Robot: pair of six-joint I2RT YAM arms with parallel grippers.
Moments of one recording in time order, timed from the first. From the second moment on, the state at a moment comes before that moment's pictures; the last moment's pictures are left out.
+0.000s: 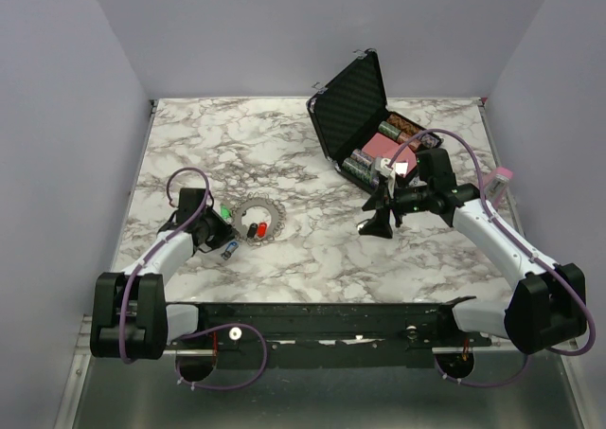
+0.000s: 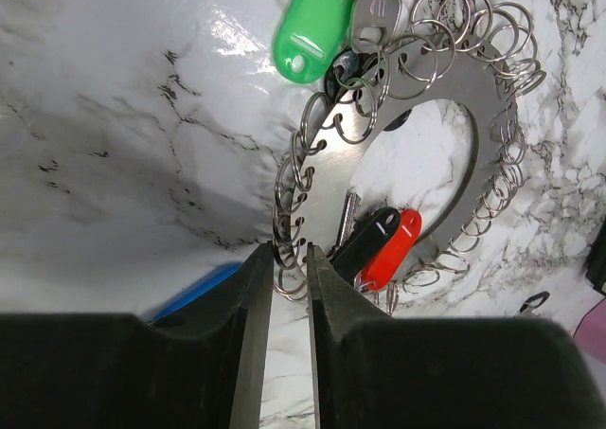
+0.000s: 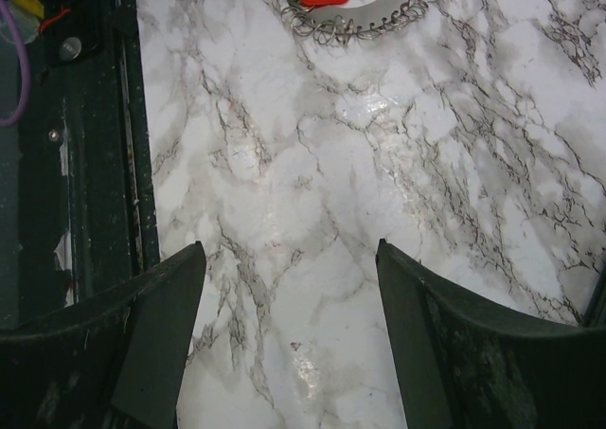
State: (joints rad) left arm -0.04 1.22 0.50 -0.24 0.18 -0.89; right arm 0.29 1.26 0.89 -0.50 -0.98 -0.57
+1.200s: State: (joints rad) left arm -0.07 1.14 0.53 -0.29 0.13 -0.85; right arm 0.29 1.26 0.89 -0.52 -0.98 -0.58
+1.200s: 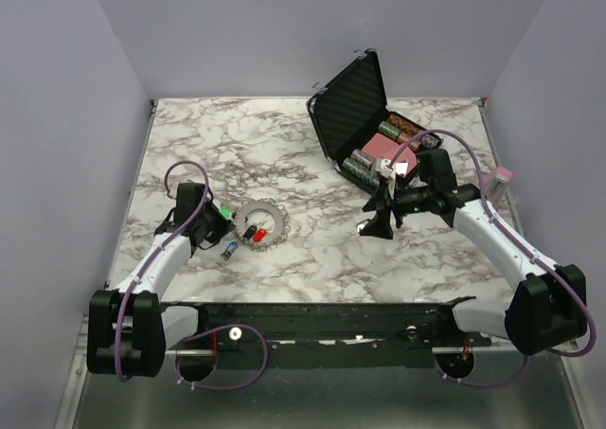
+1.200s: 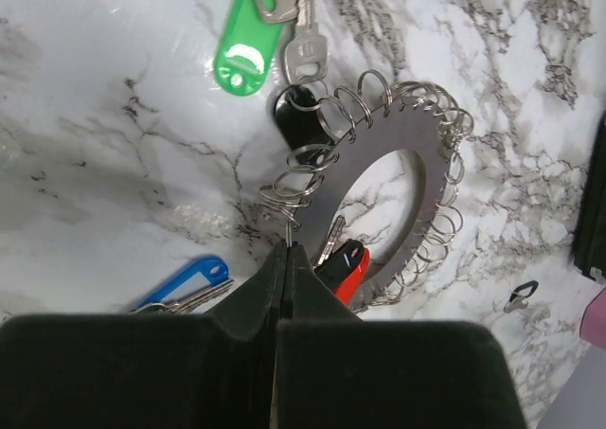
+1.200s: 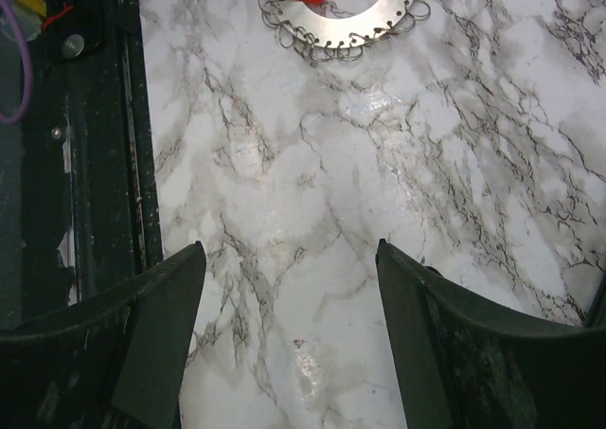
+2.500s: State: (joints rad) left arm -0.56 0.93 0.94 -0.41 0.38 0.29; right arm 0.29 1.28 0.96 -0.76 -1.17 -0.96
